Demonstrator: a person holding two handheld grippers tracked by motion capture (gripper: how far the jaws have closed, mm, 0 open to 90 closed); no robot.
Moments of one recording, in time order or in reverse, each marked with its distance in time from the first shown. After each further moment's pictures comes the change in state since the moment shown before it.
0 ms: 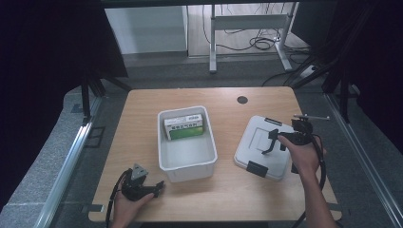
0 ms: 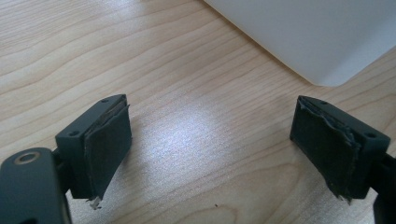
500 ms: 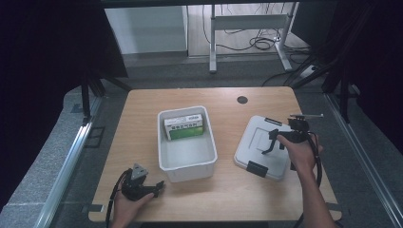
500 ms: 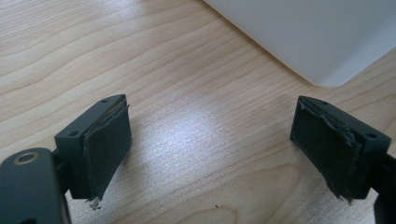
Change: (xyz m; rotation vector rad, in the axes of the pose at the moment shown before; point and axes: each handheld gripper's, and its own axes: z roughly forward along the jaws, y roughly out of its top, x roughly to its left) left arm 0.000 0.000 0.000 0.000 -0.001 0.001; right arm -0.008 0.006 0.022 0.062 -0.073 -0.001
